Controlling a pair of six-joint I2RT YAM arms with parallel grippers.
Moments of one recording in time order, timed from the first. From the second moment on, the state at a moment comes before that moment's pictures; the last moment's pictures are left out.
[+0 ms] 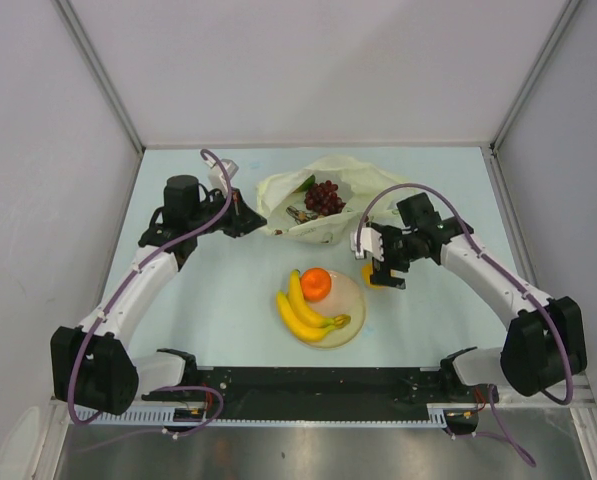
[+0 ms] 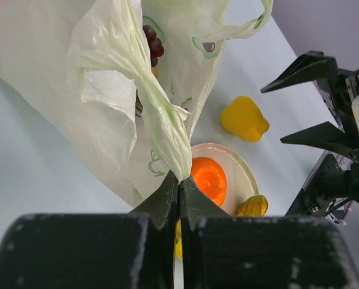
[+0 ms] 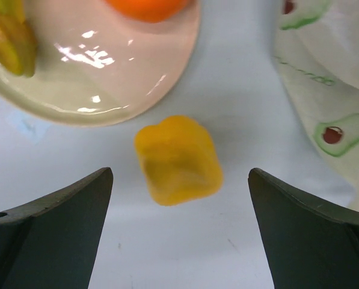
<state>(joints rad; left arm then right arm) -0.22 1.21 0.94 -0.19 0.66 -0.25 0.38 1.33 1.01 -0.72 -0.52 -1.11</state>
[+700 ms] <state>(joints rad) -0.22 1.25 0.94 -0.19 0.66 -0.24 0.45 1.53 1.04 -0.80 -0.54 -1.35</state>
